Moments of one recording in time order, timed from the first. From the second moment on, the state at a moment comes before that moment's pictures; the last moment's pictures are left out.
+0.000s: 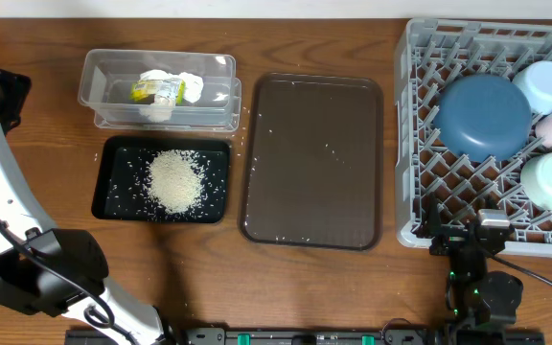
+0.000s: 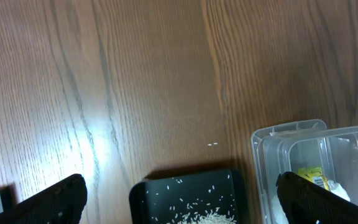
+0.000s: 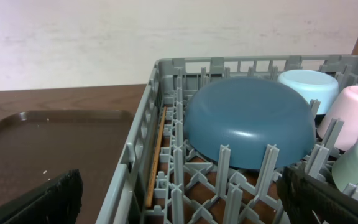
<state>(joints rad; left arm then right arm) 0.49 1.89 2.14 -1.47 -0.30 -0.86 -0.06 0.01 0.01 -0.07 -0.03 0.06</state>
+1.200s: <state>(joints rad) 0.17 1.20 0.95 -0.61 -0.21 -0.58 -0.06 0.01 0.01 -0.07 -0.03 0.06</state>
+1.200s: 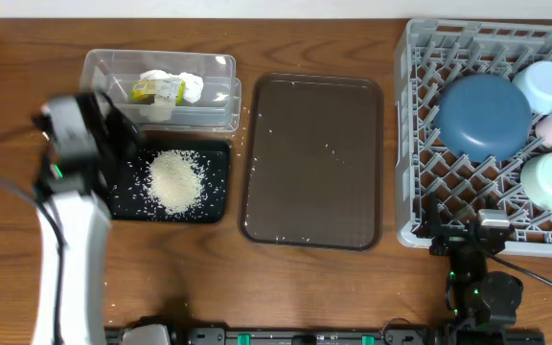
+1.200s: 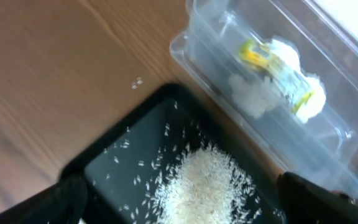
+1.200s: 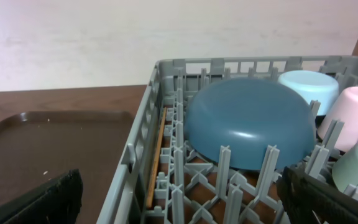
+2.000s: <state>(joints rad) 0.09 0.34 0.01 -0.01 -0.02 -0.40 -0.06 0.01 0.01 -0.07 -0.03 0.06</state>
